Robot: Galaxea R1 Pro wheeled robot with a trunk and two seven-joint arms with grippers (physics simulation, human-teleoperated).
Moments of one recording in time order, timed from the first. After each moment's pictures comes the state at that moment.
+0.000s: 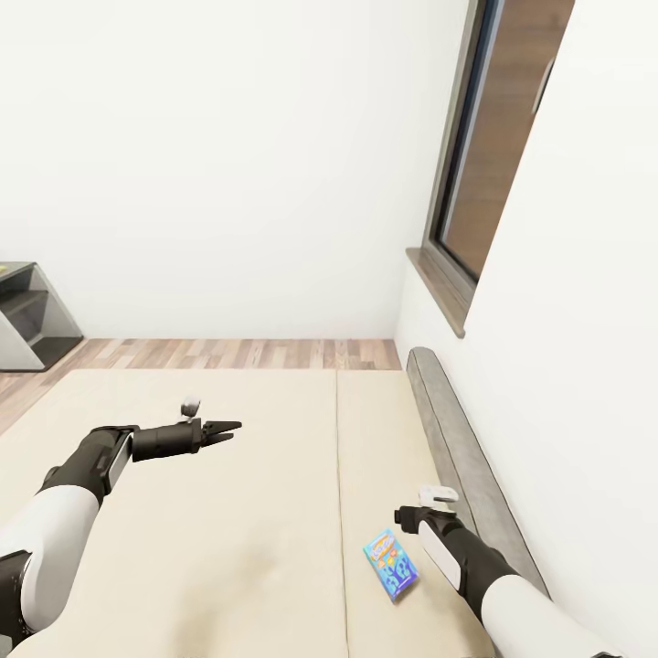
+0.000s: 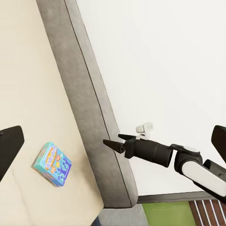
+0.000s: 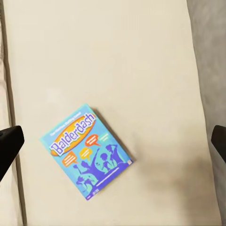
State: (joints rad) left arm -0.93 0.23 0.33 -0.48 -0.18 0.71 -1.39; right arm -0.65 0.00 0.36 -0.52 -0.47 0.34 -0.29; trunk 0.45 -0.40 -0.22
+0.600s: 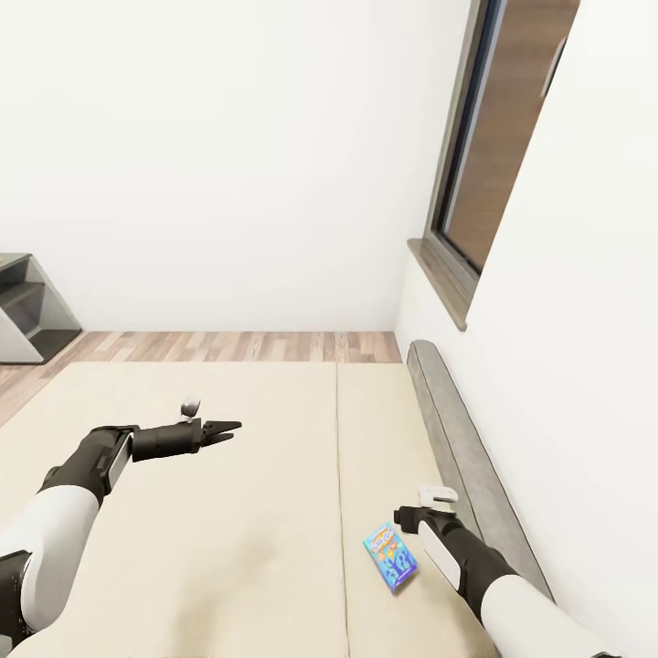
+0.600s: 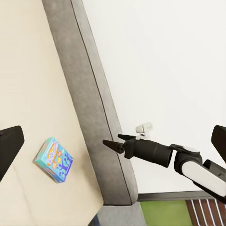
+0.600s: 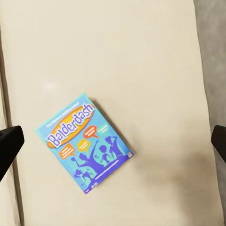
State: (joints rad) left arm -0.93 0.23 0.33 -0.48 -0.18 0.71 -1.39; right arm -0.65 0.00 0.36 -0.51 -0.47 0.35 -0.29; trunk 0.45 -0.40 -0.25
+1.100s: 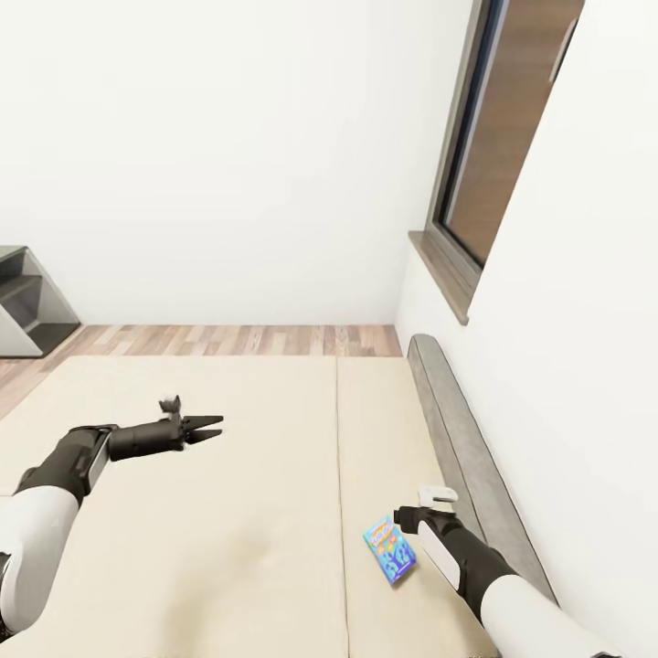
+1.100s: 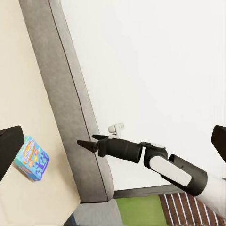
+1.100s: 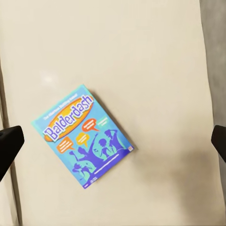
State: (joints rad) left arm -0.93 0.29 0.33 -0.48 -0.17 0.76 -1.56; right arm -0.65 0.00 0.36 -0.51 -0.47 0.35 -0.29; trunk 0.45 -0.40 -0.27
